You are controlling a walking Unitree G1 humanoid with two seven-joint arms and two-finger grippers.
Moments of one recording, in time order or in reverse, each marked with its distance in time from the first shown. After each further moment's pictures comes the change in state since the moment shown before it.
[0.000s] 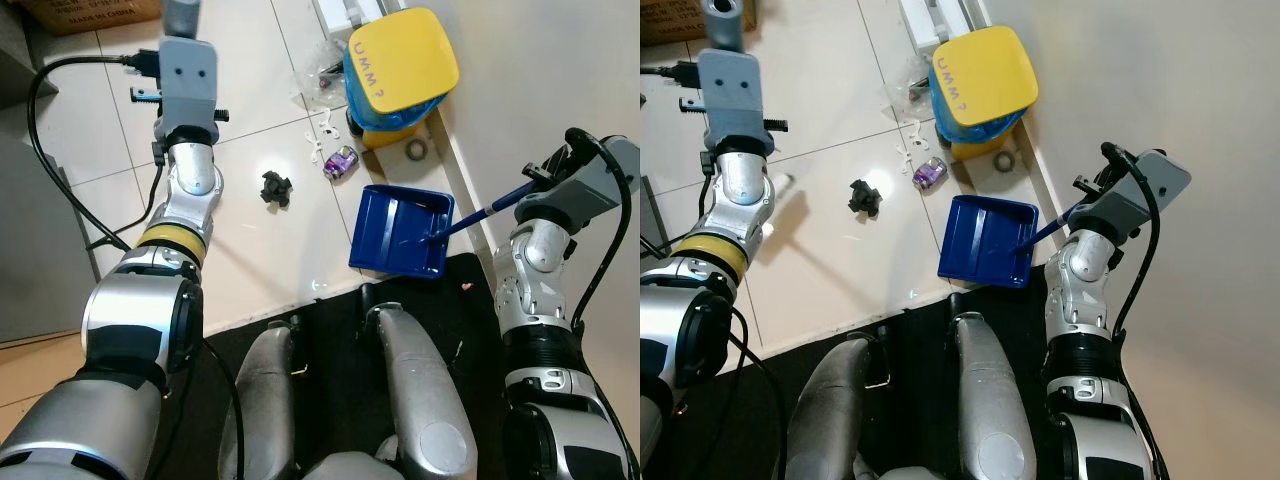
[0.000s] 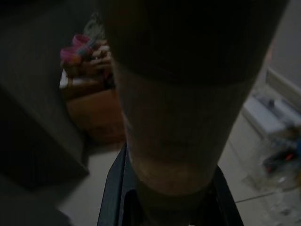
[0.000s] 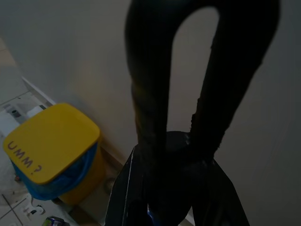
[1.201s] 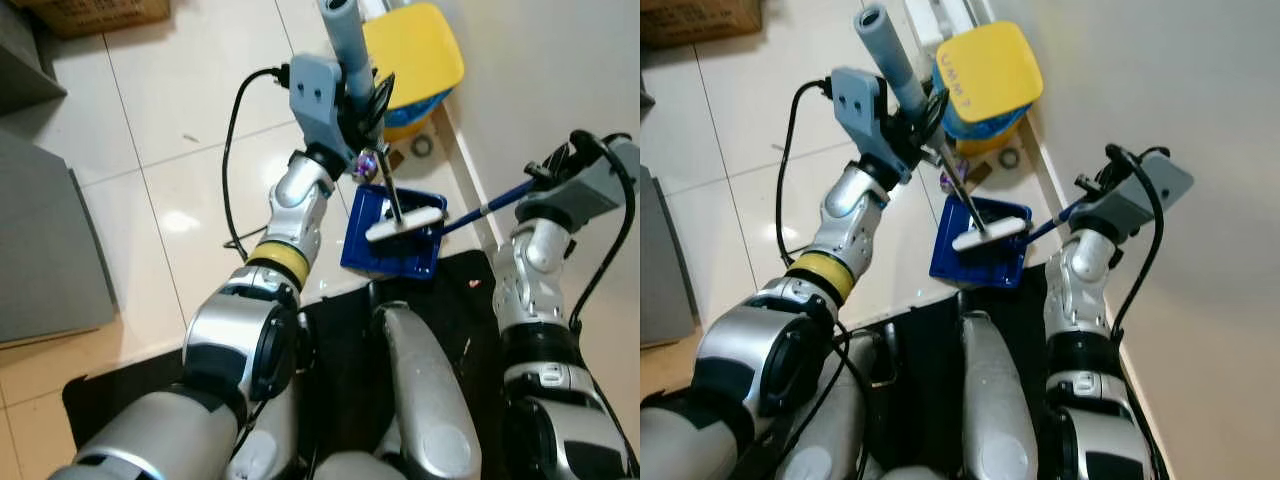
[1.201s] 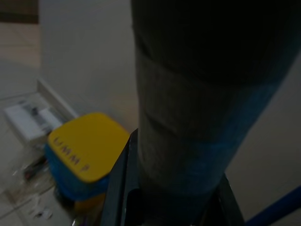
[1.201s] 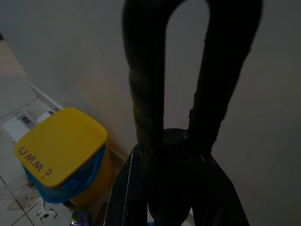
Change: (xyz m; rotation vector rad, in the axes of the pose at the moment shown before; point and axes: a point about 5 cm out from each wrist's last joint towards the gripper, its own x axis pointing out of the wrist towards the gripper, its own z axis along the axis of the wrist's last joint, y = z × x) left arm -0.065 -0.115 0.020 -0.512 -0.007 -0.917; right arm 0.006 0.002 -0.008 0.036 0.007 -0.001
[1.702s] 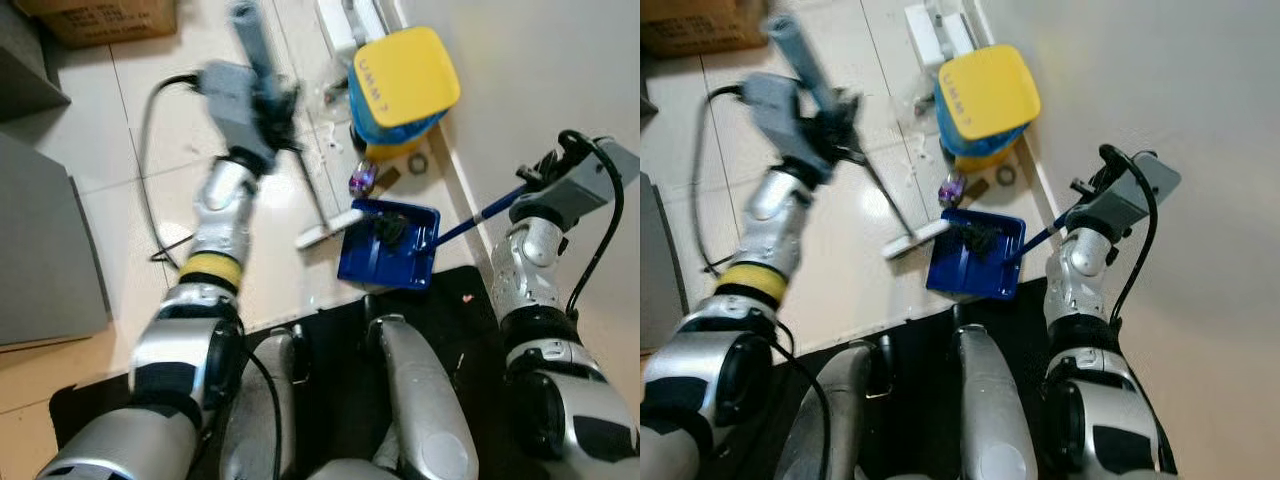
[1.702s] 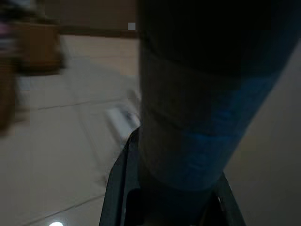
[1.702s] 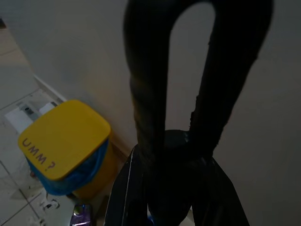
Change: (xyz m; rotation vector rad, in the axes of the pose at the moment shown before) left arm -0.049 0.098 0.050 0.022 -0.006 0.372; right arm 0.014 -0.015 -0.020 -0.027 0.109 -0.011
